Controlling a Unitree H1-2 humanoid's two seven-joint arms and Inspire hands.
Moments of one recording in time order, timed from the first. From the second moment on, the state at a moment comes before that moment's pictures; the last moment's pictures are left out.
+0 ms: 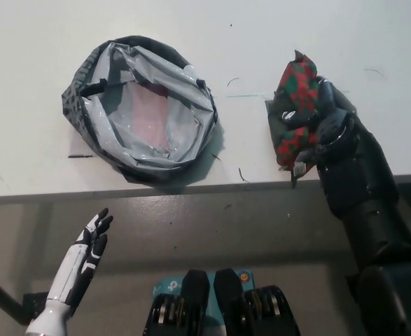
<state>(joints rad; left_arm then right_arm) -0.02 0.22 -0.03 0.06 0.12 -0.18 -0.06 -1.00 -0.02 -0.19 0.92 -0.84 0.44 0.10</state>
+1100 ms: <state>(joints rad) -0.04 0.22 -0.03 0.07 0.12 -0.17 -0.06 -1.00 0.00 -0.69 1.00 -0.29 0.18 -0.12</state>
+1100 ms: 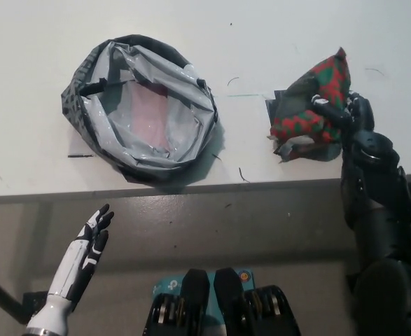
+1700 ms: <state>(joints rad) -0.04 0.22 -0.03 0.08 0.12 -0.17 -0.06 -1.01 0.01 -0.93 0.97 0.03 0.25 -0.02</state>
